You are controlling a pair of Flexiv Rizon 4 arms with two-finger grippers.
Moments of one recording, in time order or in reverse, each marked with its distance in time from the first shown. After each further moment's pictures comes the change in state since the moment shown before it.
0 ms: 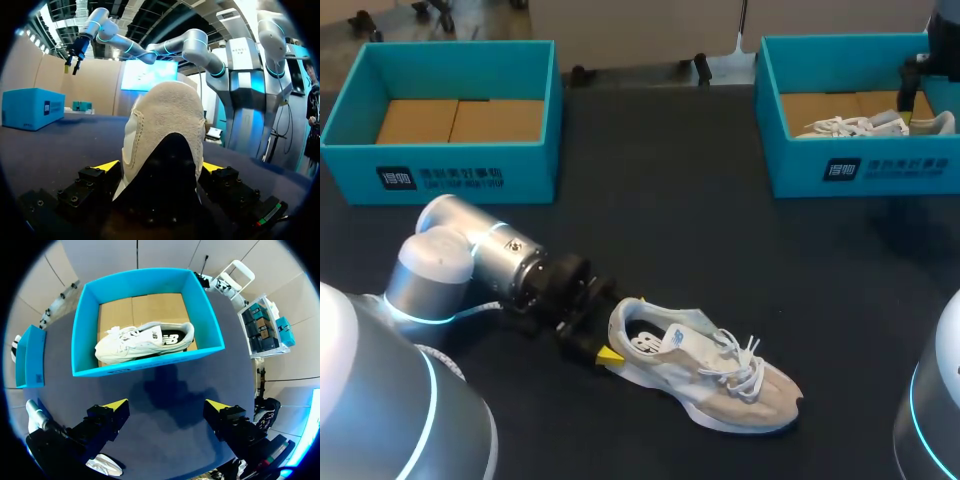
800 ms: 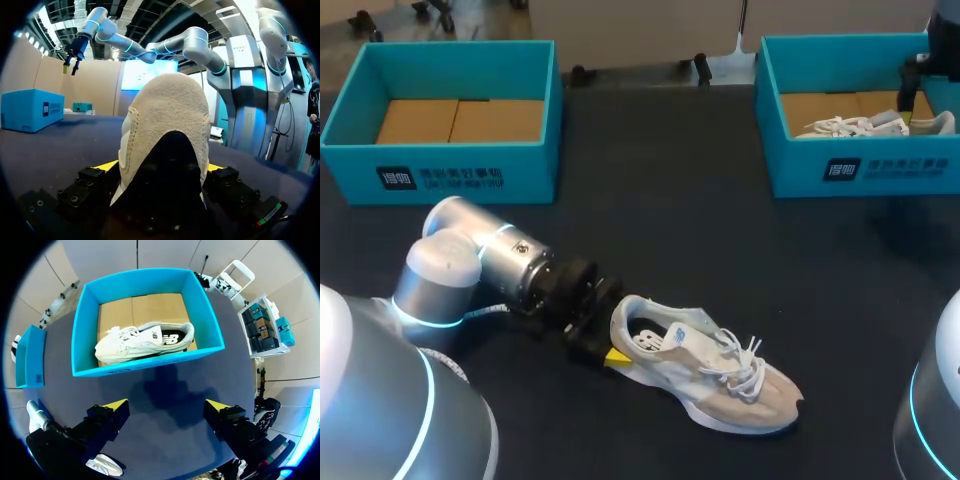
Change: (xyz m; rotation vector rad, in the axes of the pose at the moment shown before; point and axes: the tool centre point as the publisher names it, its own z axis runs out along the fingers) left arm -0.005 0.000 0.010 0.000 -0.007 0.015; right arm 0.000 0.000 0.000 0.000 0.000 0.000
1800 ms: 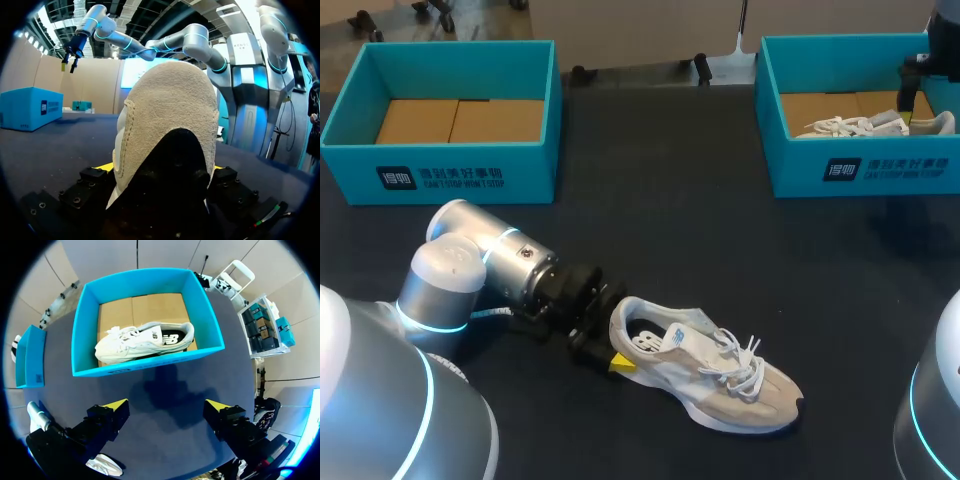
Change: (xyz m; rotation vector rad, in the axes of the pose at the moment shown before) left arm 0.001 0.005 0.008 -0.018 -0.004 0.003; right arm 0.000 0.000 0.000 0.000 0.000 0.000
